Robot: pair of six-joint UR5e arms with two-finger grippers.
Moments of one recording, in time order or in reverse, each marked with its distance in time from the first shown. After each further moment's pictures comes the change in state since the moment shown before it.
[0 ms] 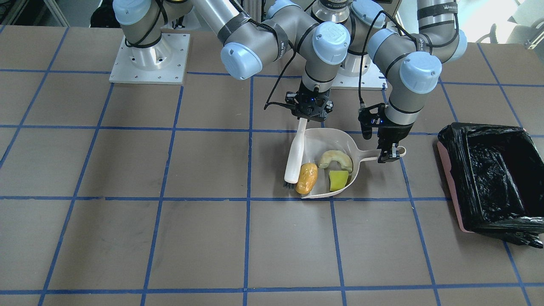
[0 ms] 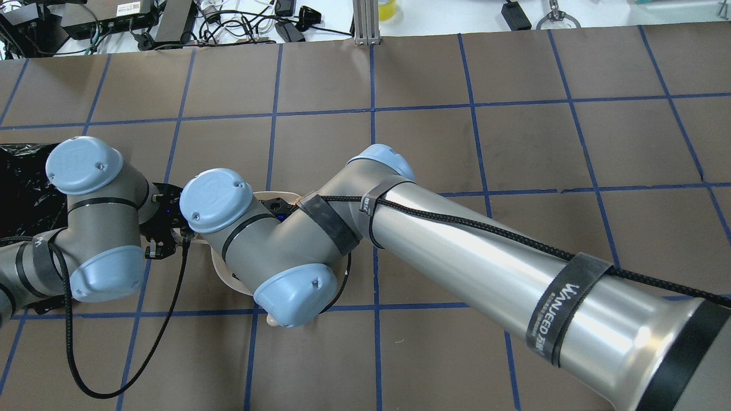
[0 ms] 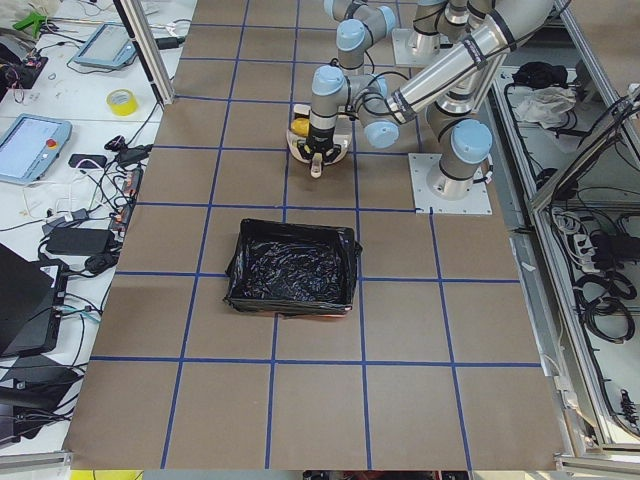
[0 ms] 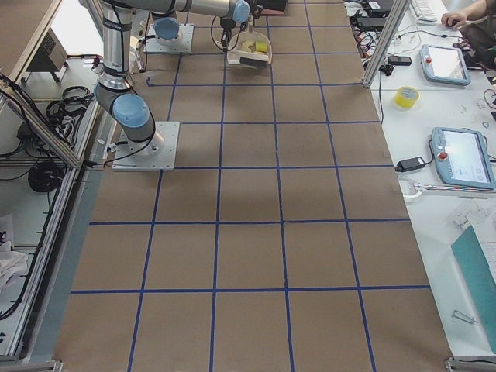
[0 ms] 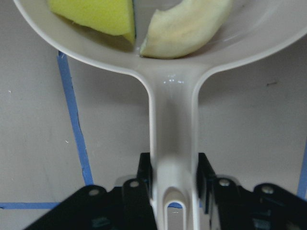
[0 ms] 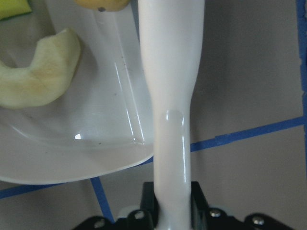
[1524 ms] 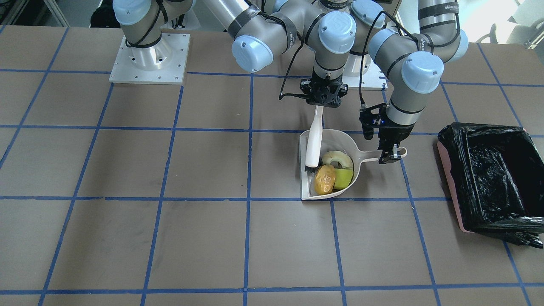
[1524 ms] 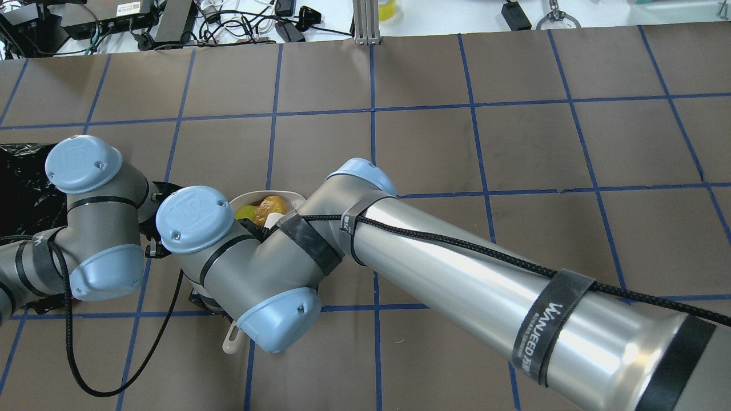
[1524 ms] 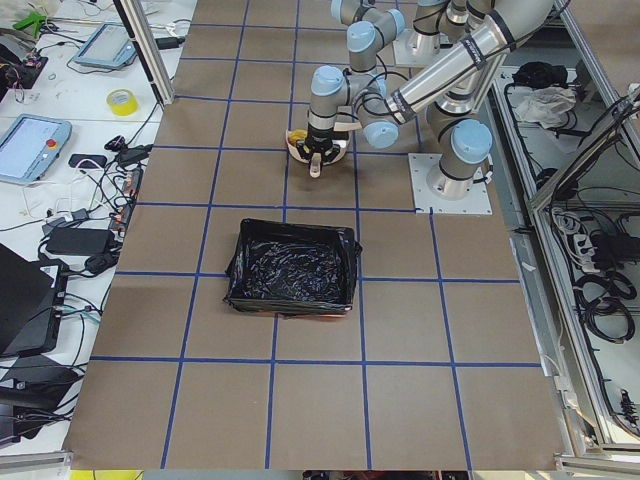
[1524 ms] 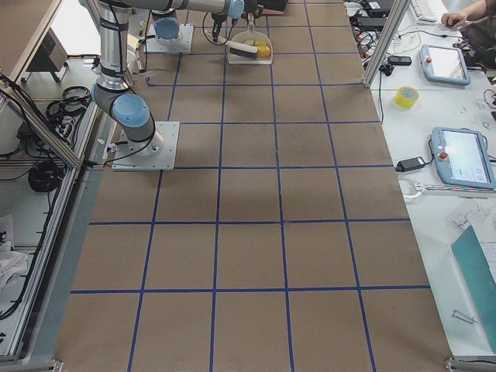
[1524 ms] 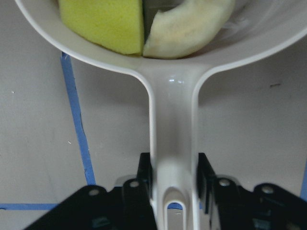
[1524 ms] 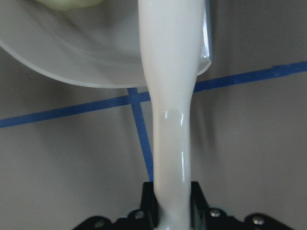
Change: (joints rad) left arm 0.007 0.000 0.005 0.003 -0.009 0.000; right arm 0.051 -0.003 0.001 0.008 0.144 0.009
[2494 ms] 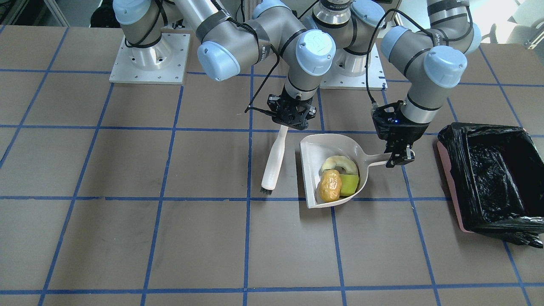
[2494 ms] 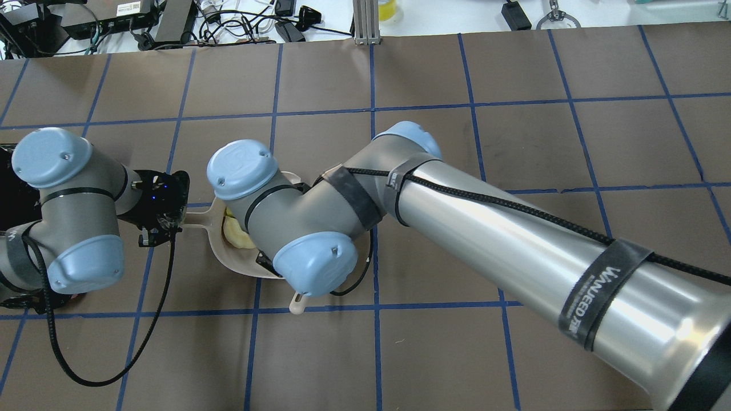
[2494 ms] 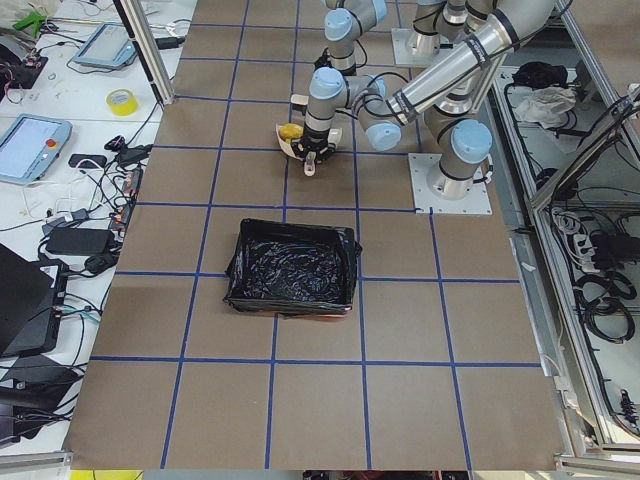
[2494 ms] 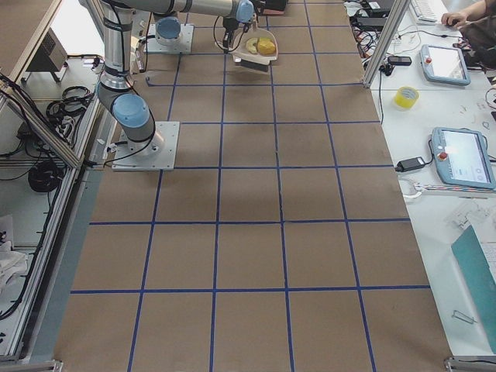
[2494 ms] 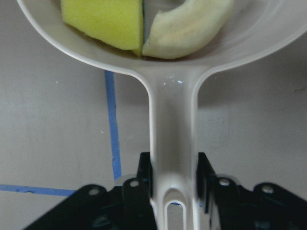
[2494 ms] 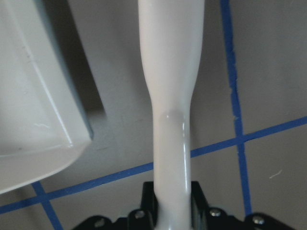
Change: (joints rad) left arm 0.093 0.021 0.067 -0.065 -0.163 0.007; right arm -0.186 -0.051 0.001 0.158 -0.179 -0.126
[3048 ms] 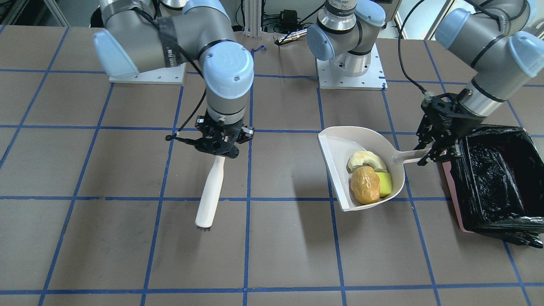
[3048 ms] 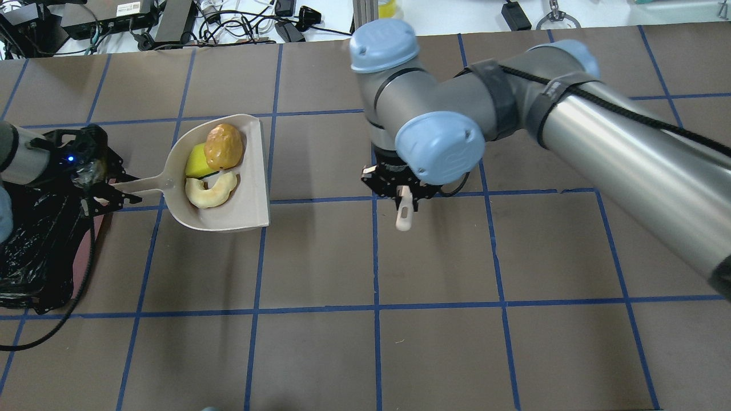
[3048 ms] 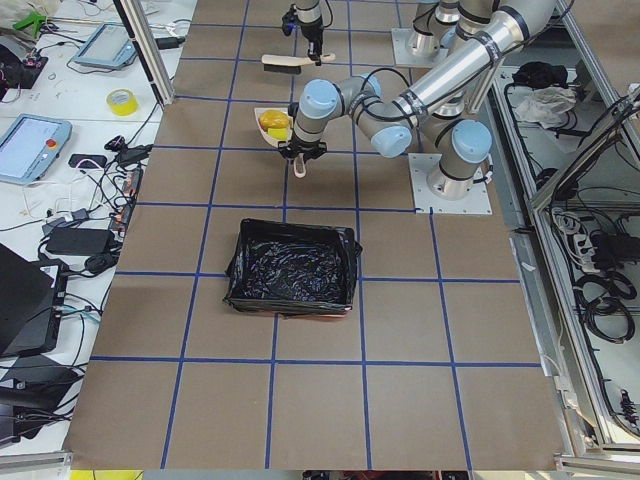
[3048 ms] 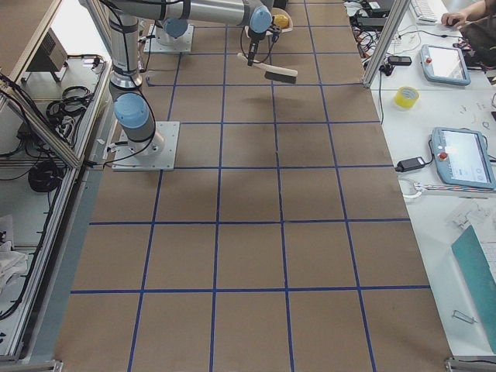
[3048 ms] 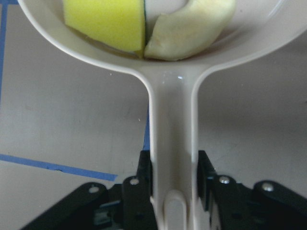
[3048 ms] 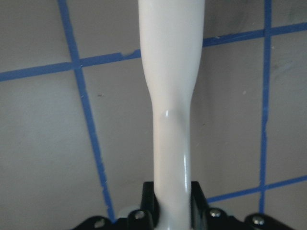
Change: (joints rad) left arm 0.248 0.010 0.189 -0.340 -0.247 0.142; right arm -0.334 -0.106 0.002 0.088 -0.103 -0.436
